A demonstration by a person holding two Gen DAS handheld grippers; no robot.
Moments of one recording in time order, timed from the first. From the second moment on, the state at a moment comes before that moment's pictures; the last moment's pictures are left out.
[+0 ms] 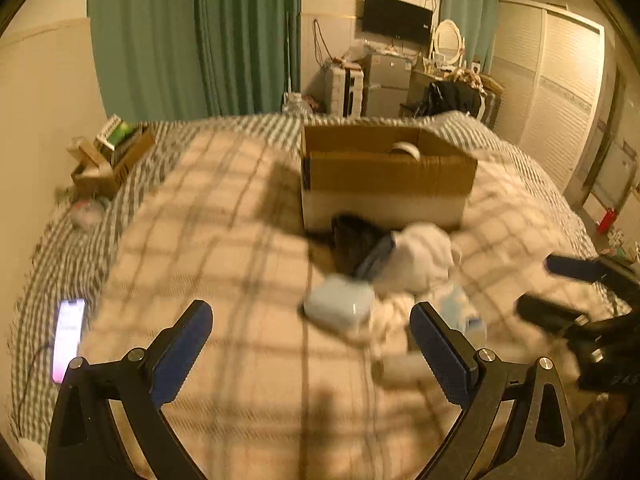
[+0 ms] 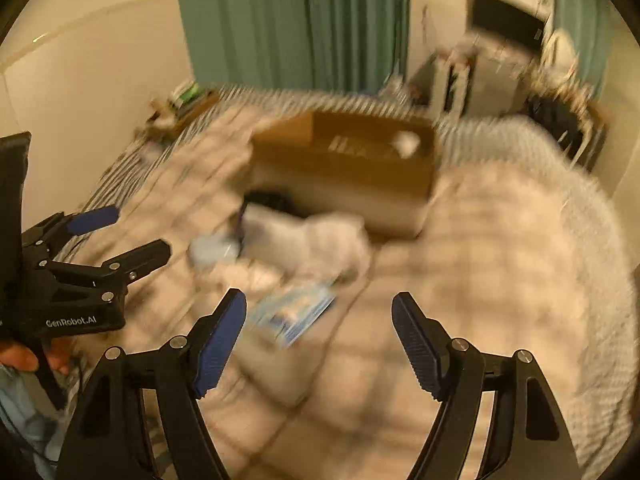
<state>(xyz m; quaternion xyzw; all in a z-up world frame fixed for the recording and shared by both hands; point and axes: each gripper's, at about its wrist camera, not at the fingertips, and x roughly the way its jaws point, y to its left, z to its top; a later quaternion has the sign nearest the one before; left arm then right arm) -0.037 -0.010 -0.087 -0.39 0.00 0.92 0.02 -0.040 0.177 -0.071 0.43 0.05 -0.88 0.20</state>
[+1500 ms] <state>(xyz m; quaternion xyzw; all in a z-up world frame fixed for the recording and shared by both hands) -0.076 0.112 -0.108 -0.45 0.06 0.89 0.10 -0.026 0.261 -0.052 0.39 0.06 -0.91 0.12</state>
